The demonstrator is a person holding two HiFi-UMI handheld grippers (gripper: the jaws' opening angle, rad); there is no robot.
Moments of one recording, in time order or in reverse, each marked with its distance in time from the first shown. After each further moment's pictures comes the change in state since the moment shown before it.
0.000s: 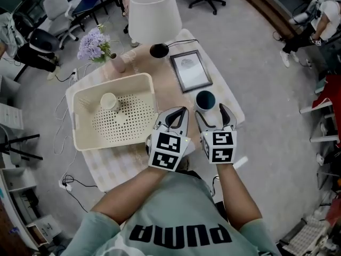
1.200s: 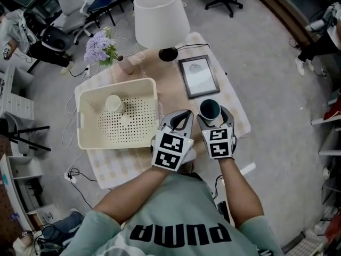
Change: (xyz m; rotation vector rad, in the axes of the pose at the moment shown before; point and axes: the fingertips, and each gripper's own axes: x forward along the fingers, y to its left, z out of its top) left arm 0.035 0.007 -0.007 -0.025 0.041 0.044; right arm 0.068 -0.008 -0.039 -0.095 0.089 0.121
